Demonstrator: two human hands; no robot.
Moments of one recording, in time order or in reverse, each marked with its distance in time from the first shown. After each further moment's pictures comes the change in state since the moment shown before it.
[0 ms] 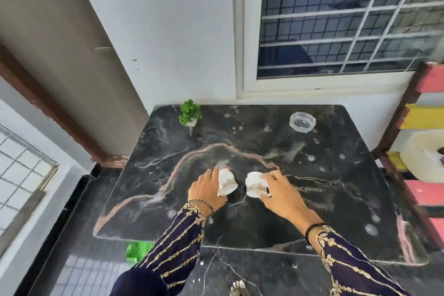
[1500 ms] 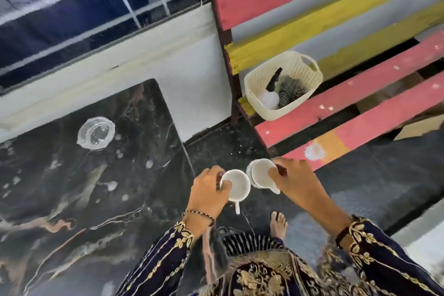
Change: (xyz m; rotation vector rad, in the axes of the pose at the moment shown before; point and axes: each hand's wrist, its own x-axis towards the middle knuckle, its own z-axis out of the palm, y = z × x) left_hand 0.107 0.541 0.132 -0.439 -0.227 0.234; right_hand -0.111 0.529 -0.111 0.399 0.275 0.490
